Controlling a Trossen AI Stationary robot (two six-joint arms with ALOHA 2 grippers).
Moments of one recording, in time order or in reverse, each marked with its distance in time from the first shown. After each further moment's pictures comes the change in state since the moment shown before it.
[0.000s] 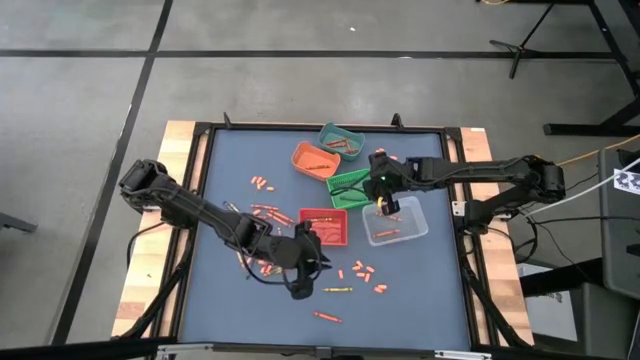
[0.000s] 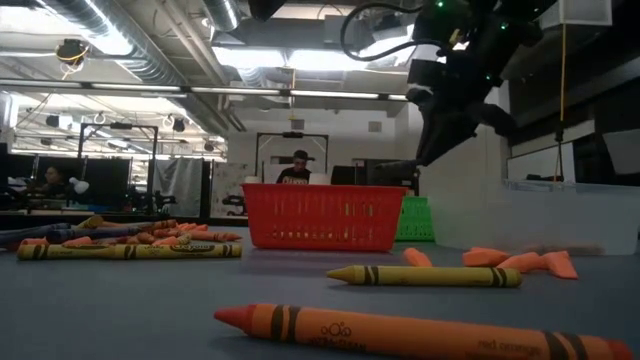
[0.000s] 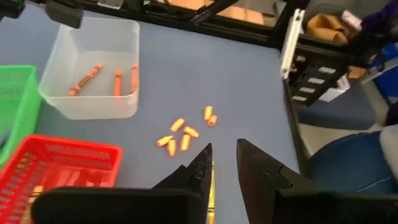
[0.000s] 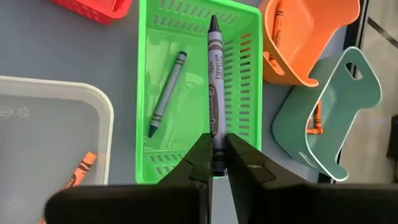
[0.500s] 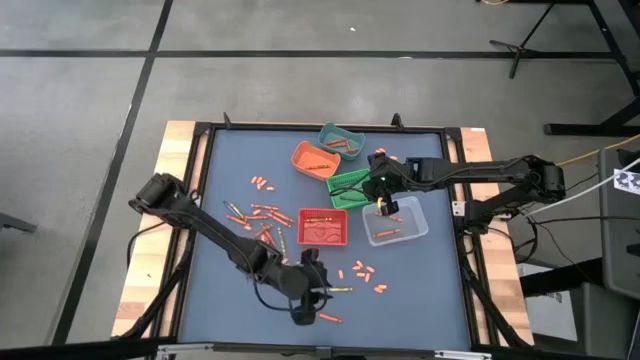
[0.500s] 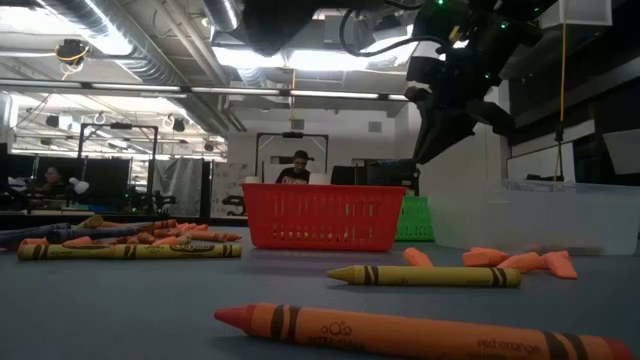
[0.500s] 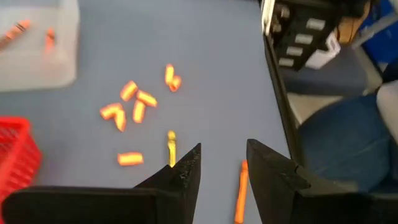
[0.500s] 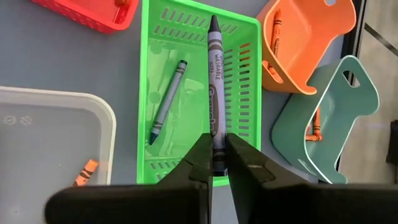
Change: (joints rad) left arm -0.089 0.196 0.000 0.128 0.010 -0.013; right arm 0.001 0.000 0.000 0.019 -0.007 0.000
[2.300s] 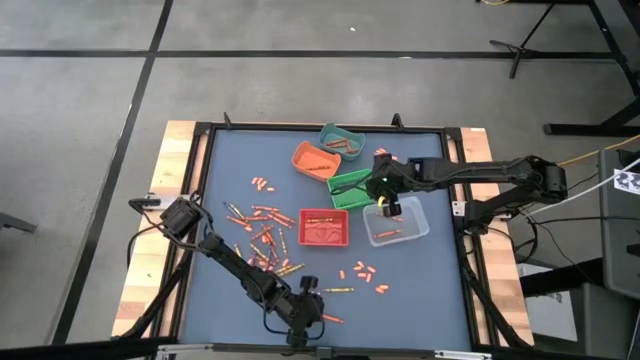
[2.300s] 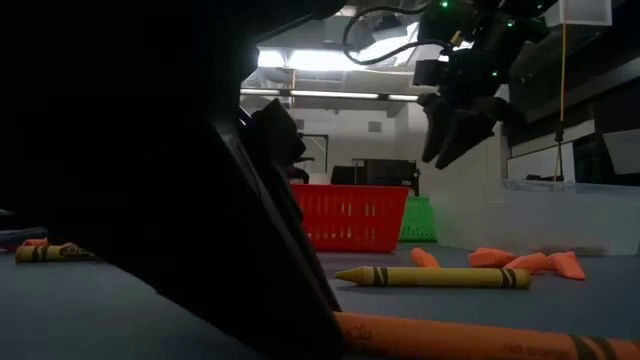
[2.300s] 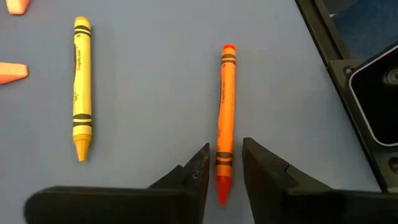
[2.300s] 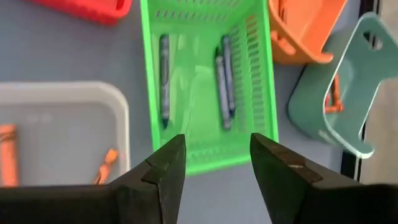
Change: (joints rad) left arm -0.098 0.303 0.003 0.084 0.017 0.056; right arm 0.000 -0.023 -0.001 -0.100 -0.003 0.144
